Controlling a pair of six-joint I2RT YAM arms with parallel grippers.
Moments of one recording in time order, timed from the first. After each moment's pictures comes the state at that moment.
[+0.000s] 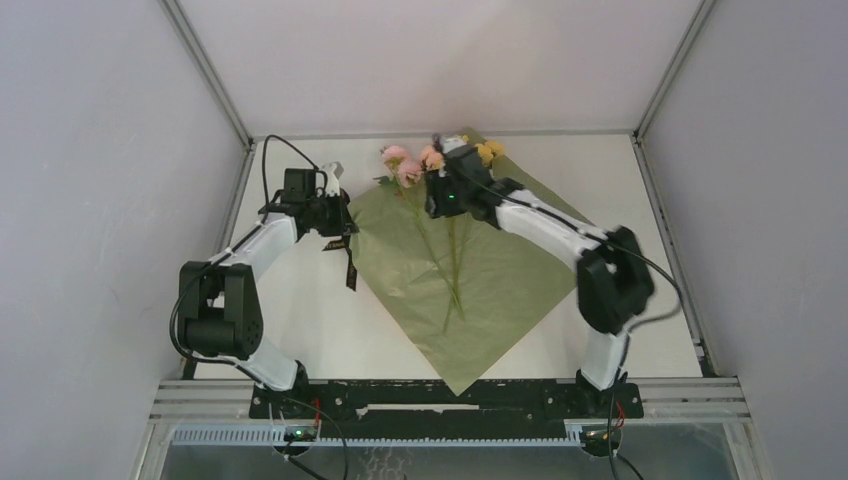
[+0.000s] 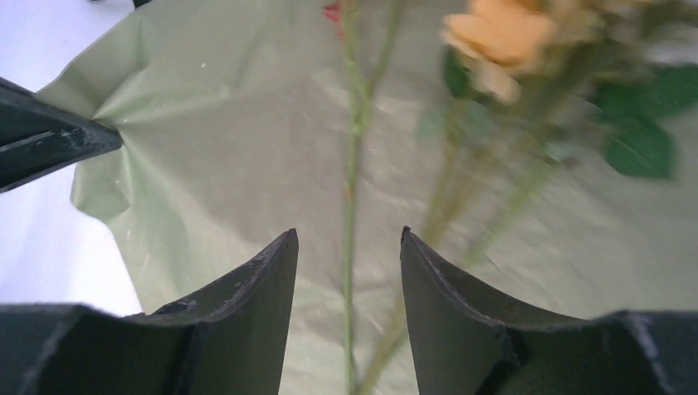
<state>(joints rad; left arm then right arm) -0.10 1.59 1.05 -0.33 0.37 -0.17 0.61 1.71 1.38 -0.34 0.02 0.32</state>
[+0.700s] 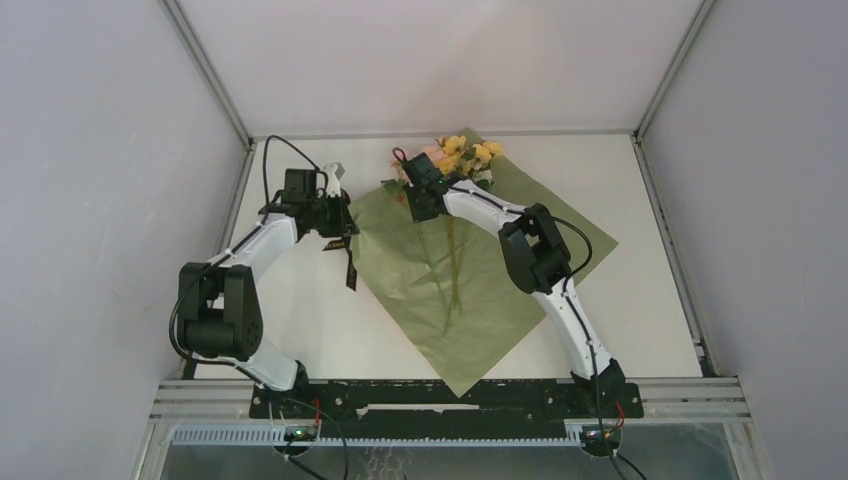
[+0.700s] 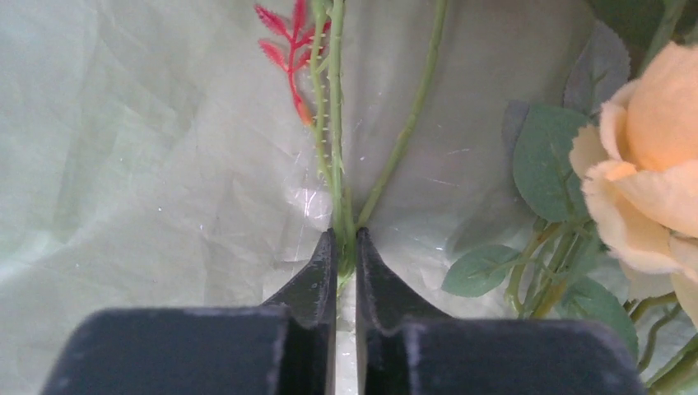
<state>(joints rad) -0.11 1.57 1.05 -0.35 0.37 -0.16 0.66 2.44 2.04 -0.56 0.05 0.30</state>
